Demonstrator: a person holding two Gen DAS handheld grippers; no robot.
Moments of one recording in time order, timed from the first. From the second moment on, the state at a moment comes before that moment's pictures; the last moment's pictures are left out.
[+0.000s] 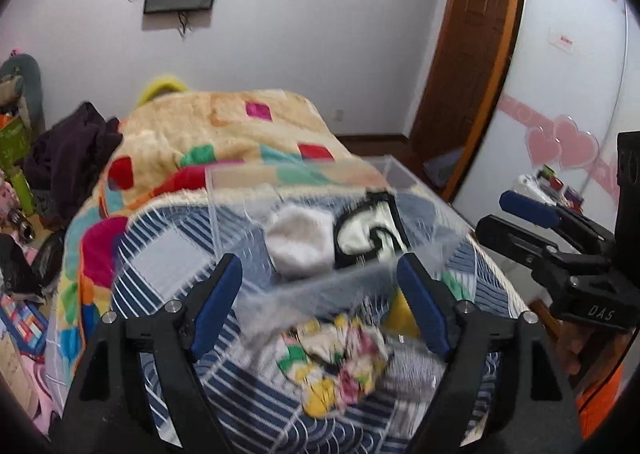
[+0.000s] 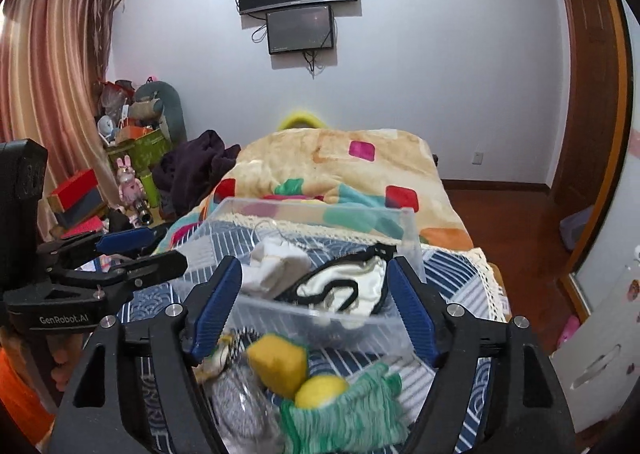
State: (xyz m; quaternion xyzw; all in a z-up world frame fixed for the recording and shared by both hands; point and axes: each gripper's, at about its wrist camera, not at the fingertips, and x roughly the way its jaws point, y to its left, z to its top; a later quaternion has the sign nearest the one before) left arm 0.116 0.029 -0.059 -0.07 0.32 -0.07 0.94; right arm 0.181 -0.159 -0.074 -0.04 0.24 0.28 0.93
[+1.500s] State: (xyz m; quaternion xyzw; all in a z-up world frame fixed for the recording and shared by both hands) left arm 0.086 0.022 -0.145 -0.09 0.38 -0.04 0.92; right arm 0.155 -0.219 -0.163 0.03 0.36 0.27 0.89
